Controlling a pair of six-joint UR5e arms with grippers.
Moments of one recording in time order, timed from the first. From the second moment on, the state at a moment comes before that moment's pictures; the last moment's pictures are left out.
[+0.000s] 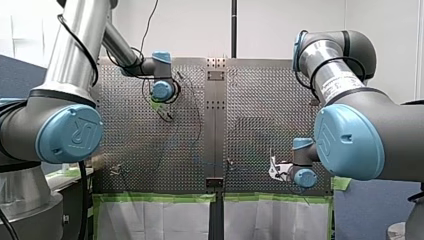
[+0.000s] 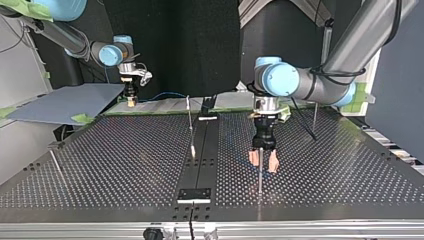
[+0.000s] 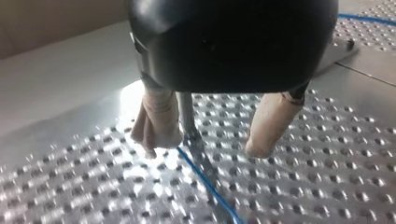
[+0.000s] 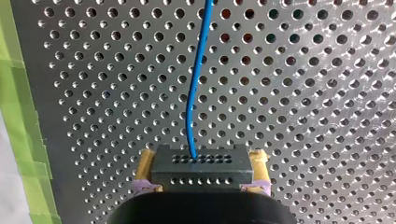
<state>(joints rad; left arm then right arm) -0.26 -1.84 -1.72 -2.52 -1.78 -2.44 1.79 -0.61 1.69 -0.99 1.44 1.56</state>
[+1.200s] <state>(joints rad) -0.22 -1.90 -1.65 -2.57 -1.78 -2.43 1.77 -0.72 1.72 -0.90 1.50 1.58</state>
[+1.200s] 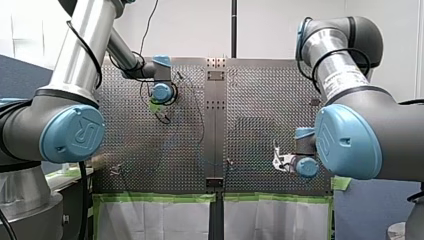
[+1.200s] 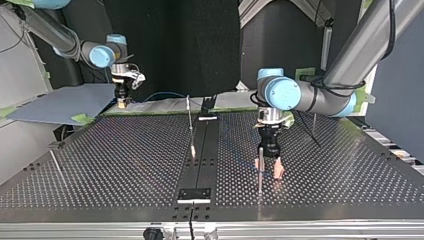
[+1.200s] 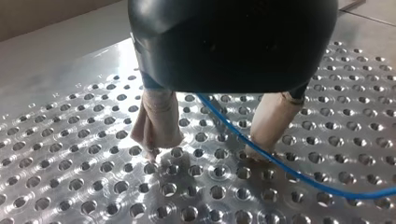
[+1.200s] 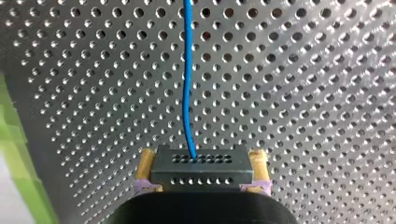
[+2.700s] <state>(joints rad) -0.22 -1.90 -1.65 -2.57 -1.77 -2.42 1.77 -1.11 1.51 -0.50 1.51 1.67</state>
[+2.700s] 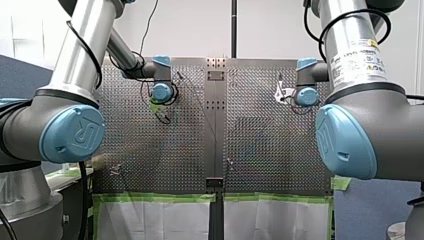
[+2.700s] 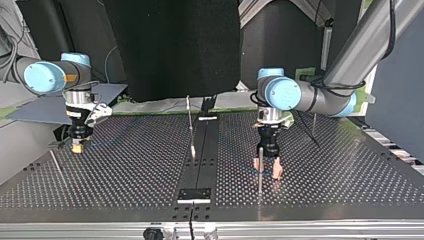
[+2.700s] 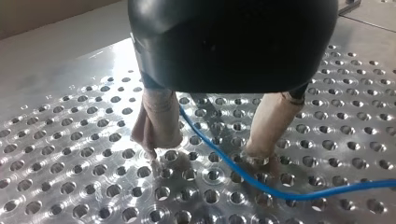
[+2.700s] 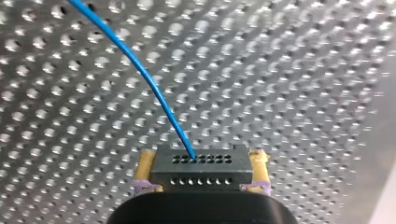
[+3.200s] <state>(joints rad) -0.22 -1.90 -1.65 -2.57 -1.77 -2.42 1.76 -1.23 1.53 -0.39 1.60 1.59</state>
